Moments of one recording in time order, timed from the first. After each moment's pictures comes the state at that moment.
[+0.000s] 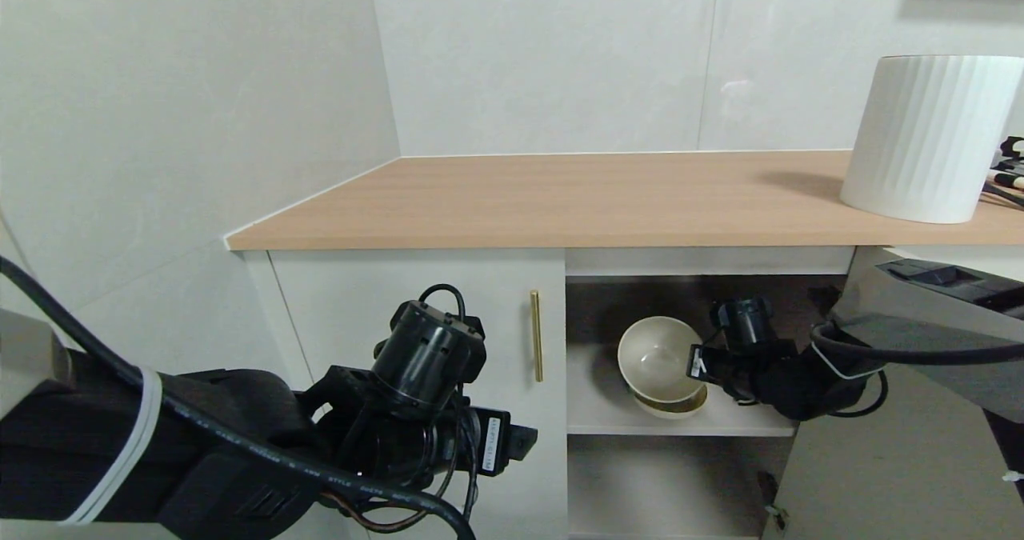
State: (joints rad) left arm -0.71 1.82 -0.83 -0.17 0.17 -0.42; right arm 0.27 2.40 -1.12 -0.62 -0.22 0.42
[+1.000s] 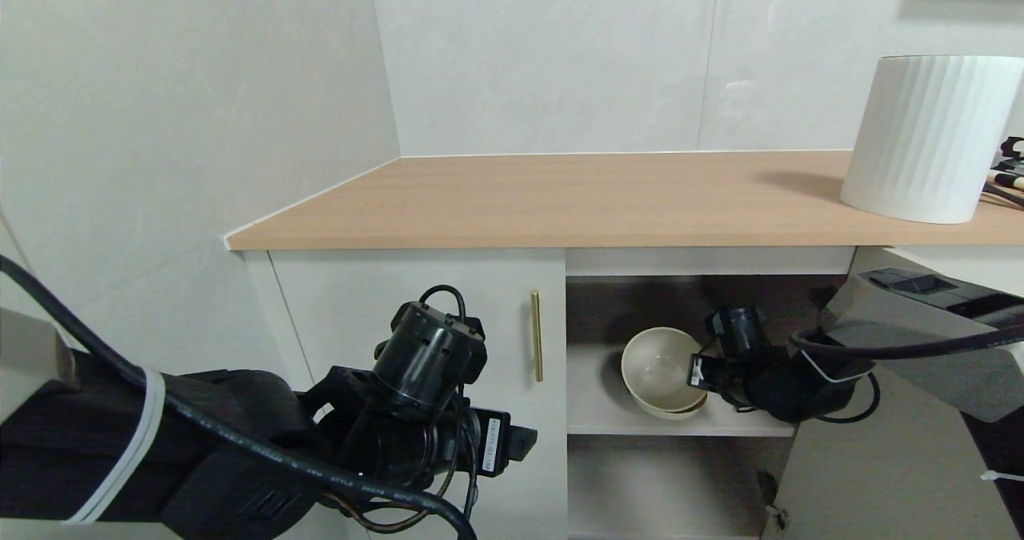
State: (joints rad) left arm -0.71 1.82 -0.83 -0.17 0.17 -0.42; right arm 0.26 2.45 -1.16 -0.59 -0.25 0.42
